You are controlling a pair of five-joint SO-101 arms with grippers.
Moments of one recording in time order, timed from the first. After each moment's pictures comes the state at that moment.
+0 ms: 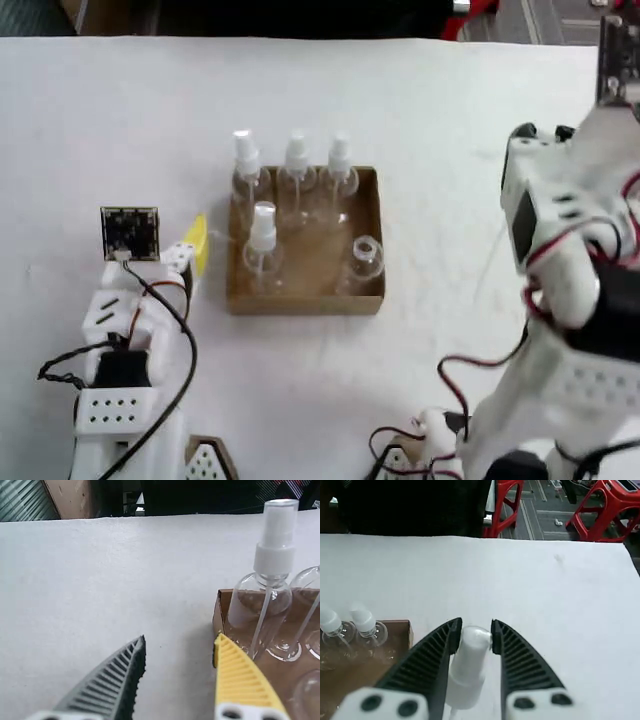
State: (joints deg) left arm -8.6 -73.2 86.2 22.1 0.4; right arm 7.7 -29.2 -29.5 94.9 10.3
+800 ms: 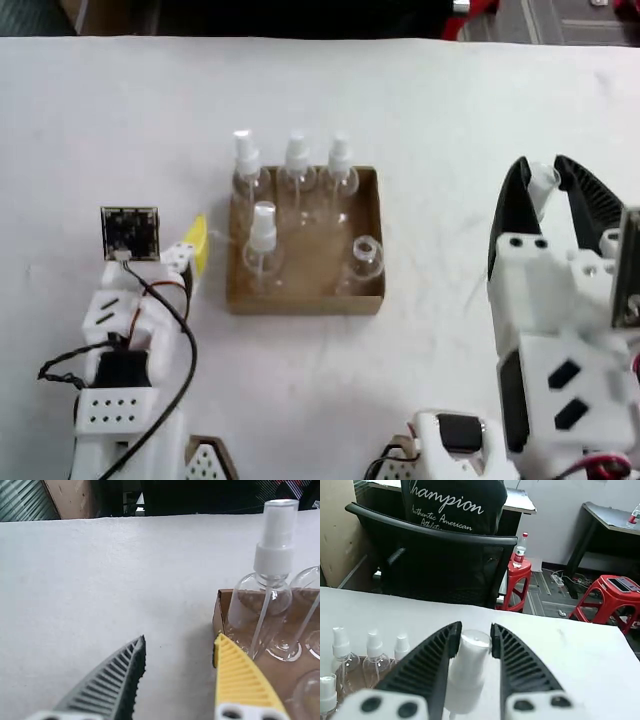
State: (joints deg) left arm -8.6 -73.2 86.2 22.1 0.4; right arm 0.4 -45.0 -28.6 93.7 10.3
